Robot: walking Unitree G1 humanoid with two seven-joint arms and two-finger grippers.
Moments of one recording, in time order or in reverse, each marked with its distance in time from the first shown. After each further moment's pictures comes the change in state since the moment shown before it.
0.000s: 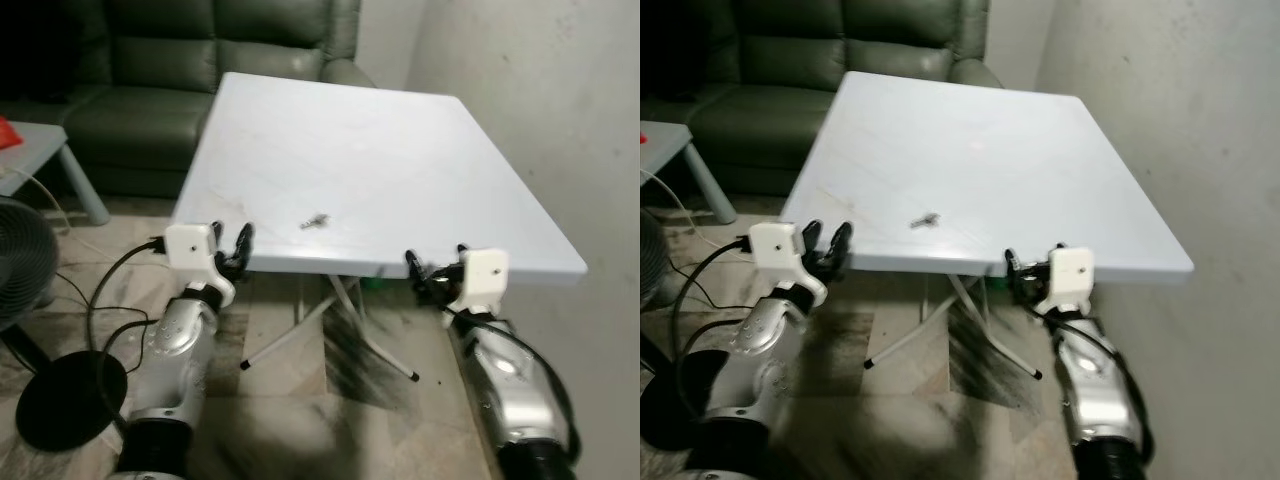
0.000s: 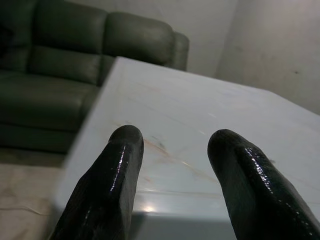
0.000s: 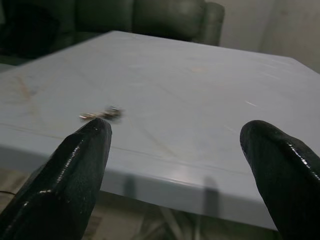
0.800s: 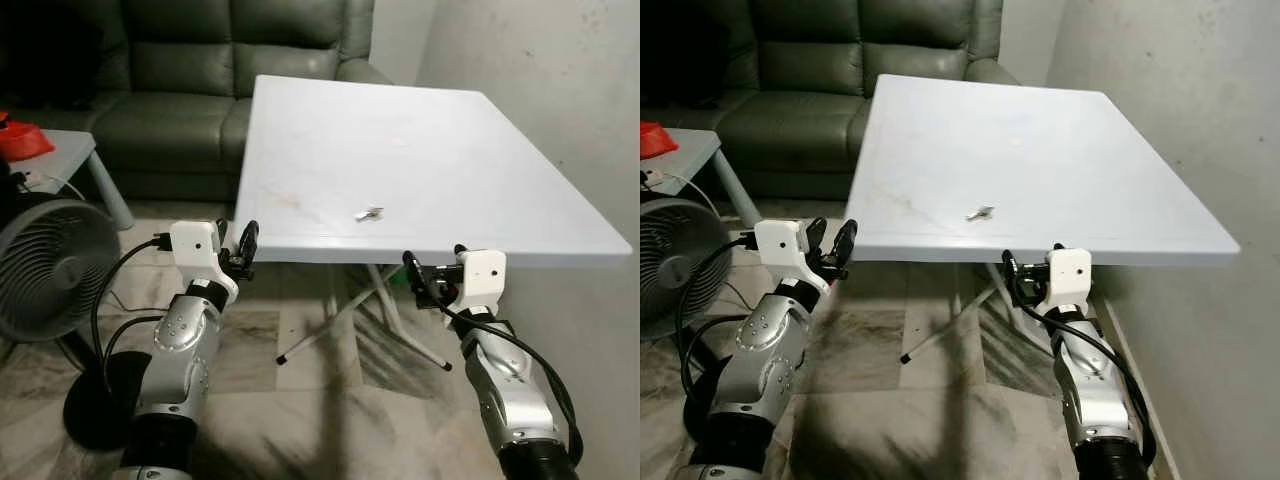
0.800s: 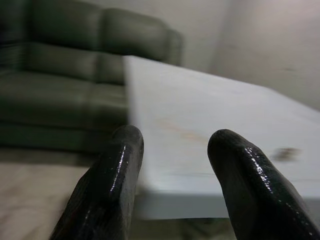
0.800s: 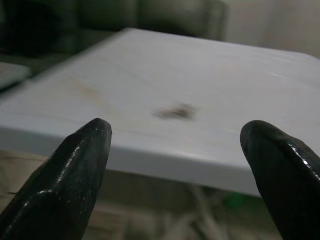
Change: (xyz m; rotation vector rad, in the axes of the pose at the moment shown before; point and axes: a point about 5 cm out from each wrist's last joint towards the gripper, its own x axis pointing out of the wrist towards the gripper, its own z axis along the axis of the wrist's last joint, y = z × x) left arm 0.000 -0.004 -0.003 -0.004 0.010 -0.008; right arm -0.001 0.001 -0.002 0.004 0.000 -0.002
